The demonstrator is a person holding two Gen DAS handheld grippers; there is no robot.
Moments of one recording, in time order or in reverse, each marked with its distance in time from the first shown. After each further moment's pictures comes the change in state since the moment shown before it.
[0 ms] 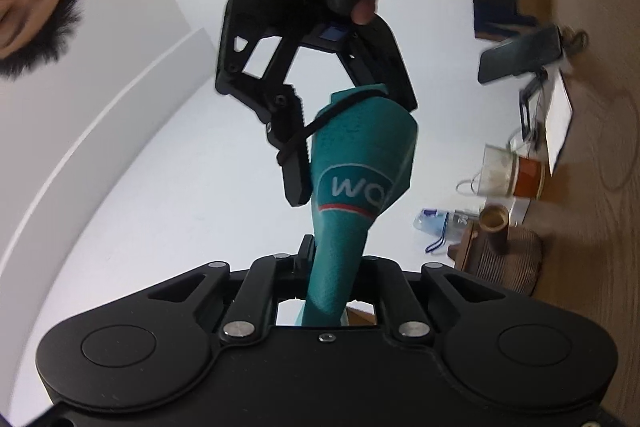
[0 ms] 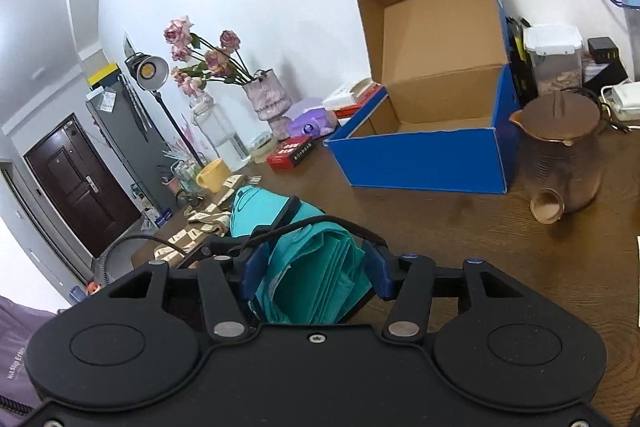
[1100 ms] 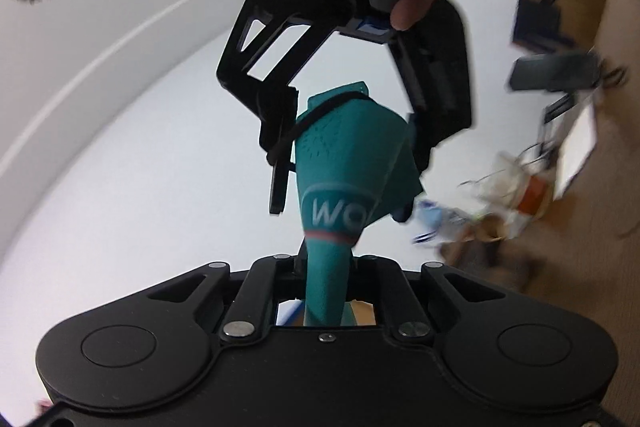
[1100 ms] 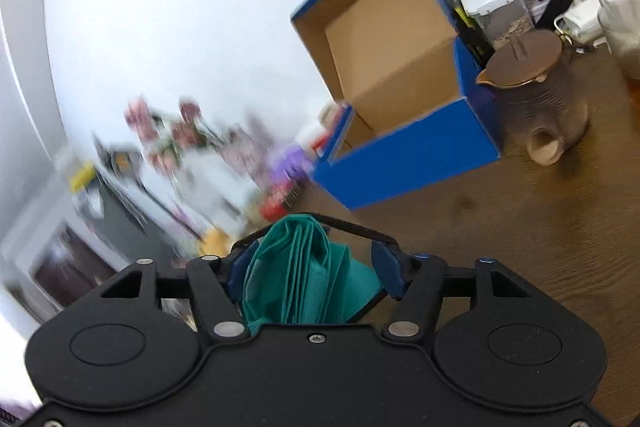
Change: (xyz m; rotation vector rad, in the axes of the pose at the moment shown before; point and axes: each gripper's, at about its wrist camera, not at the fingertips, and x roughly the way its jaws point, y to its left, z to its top) left arm 0.011 0.004 -0.004 -0.152 0.133 0.055; right arm 0.028 -0.018 -0.024 0.357 -0.192 0.038
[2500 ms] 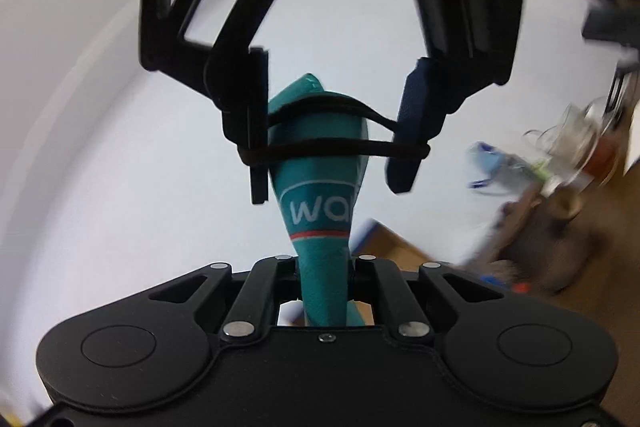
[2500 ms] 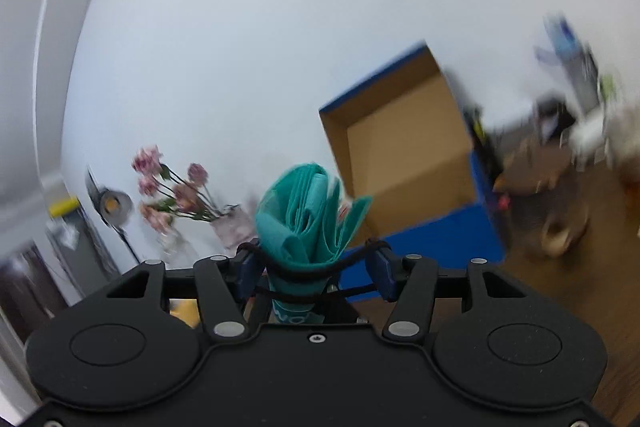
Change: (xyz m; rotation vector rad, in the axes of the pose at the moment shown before) left arm 0.020 0.025 -0.018 0.057 0.169 0.144; right arm -0.005 0.044 -0.026 -0.174 -0.295 -0.075
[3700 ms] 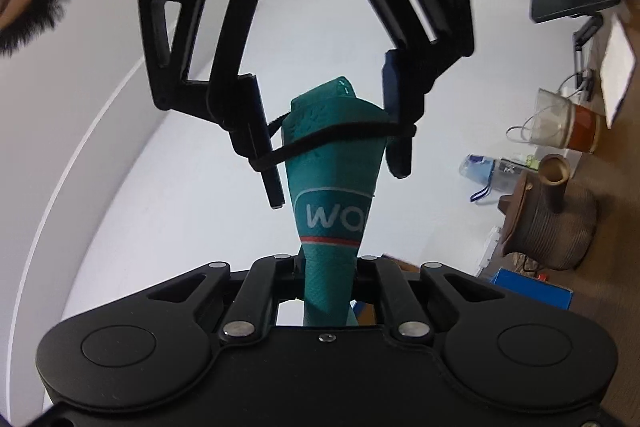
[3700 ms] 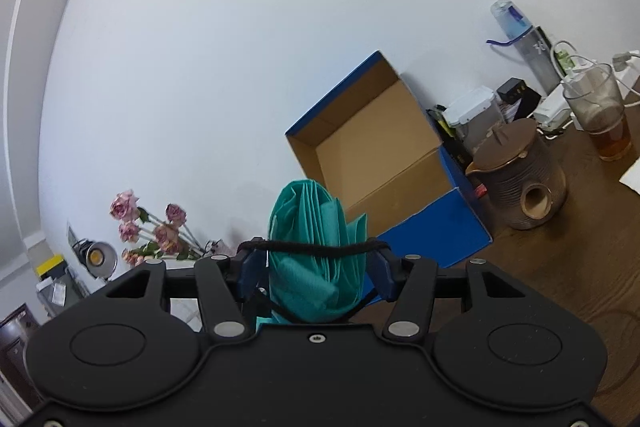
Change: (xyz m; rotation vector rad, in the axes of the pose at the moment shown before) left arm -0.017 -0.001 -0.024 0.118 -0.155 -0.037; right arm -0.007 -0.009 -0.021 0.070 -0.091 -0.067
